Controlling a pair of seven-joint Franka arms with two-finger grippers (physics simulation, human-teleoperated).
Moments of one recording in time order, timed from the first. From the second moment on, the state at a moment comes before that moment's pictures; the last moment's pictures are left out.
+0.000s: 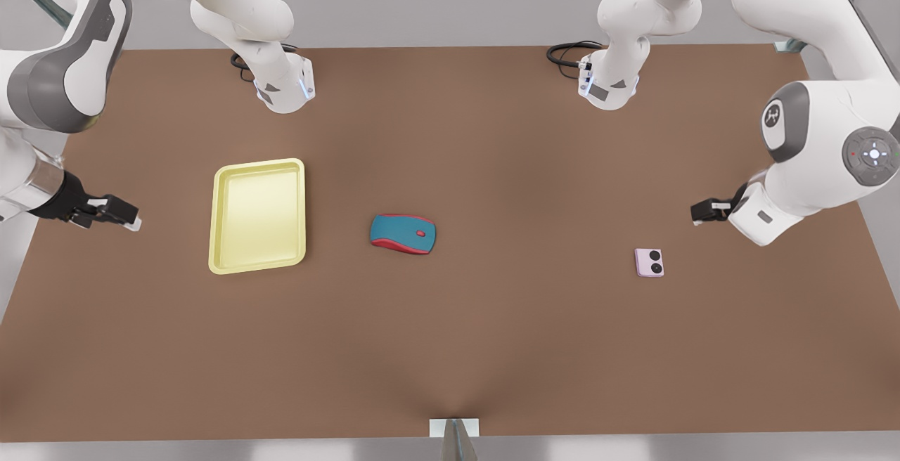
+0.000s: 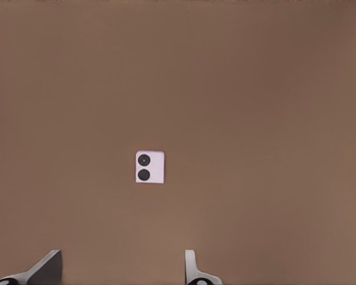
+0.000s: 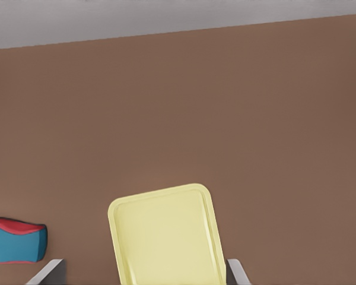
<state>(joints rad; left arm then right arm) -0.03 0.27 0.00 -1.34 0.03 1.49 0.00 -0.14 0.27 0.05 -1.19 0.03 1.49 -0.01</state>
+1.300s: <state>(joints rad) -0.02 0.50 0.07 -2.24 -0.07 2.92 0.18 -0.14 0.27 0.05 -1.19 0.03 1.51 -0.02</state>
